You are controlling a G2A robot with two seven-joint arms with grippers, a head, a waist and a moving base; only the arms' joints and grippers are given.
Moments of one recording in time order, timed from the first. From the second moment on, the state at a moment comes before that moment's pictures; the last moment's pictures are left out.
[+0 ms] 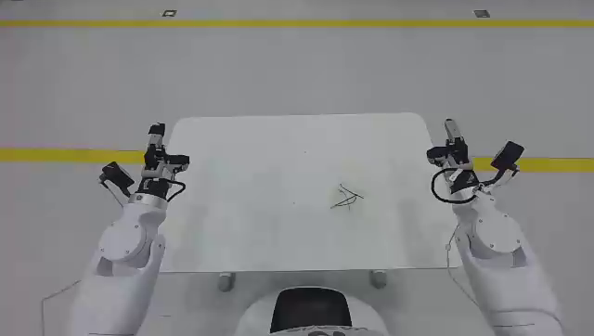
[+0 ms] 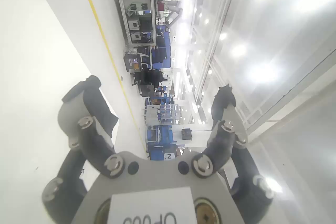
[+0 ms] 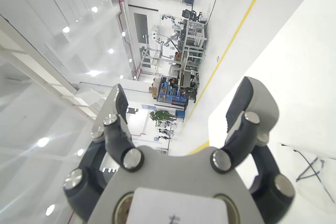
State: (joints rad) left arm 1.73 -1.15 -1.60 -1.80 -0.42 0.00 0.00; right arm -1.68 -1.15 1.55 -1.78 0.20 -0.01 0.07
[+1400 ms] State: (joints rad) left arm 1.73 -1.15 -1.60 -1.80 -0.42 0.00 0.00; right arm -1.47 -1.13 1.36 -1.72 -0.37 0.20 0.54
